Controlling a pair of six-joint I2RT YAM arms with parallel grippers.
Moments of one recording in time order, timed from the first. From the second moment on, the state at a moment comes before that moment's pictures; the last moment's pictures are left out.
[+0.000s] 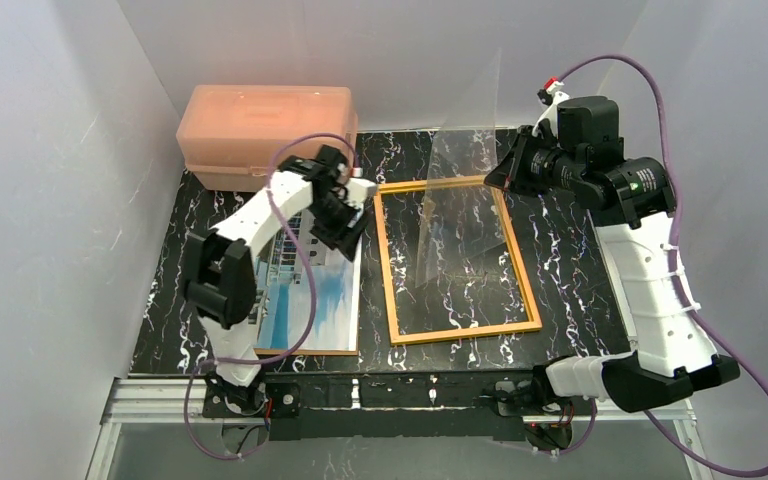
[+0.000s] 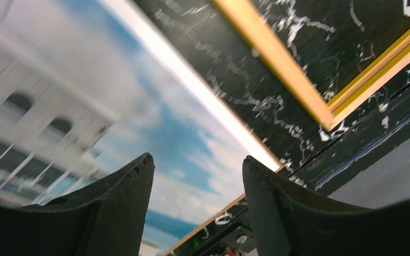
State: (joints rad) left arm -0.39 1.78 1.53 -1.12 0.33 0.24; right arm 0.38 1.30 1.83 -1.11 -0.20 0.48
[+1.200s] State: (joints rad) left arm -0.66 2.05 1.51 -0.80 0.21 0.00; right arm 0.38 1.21 1.71 -1.15 -0.20 0.51
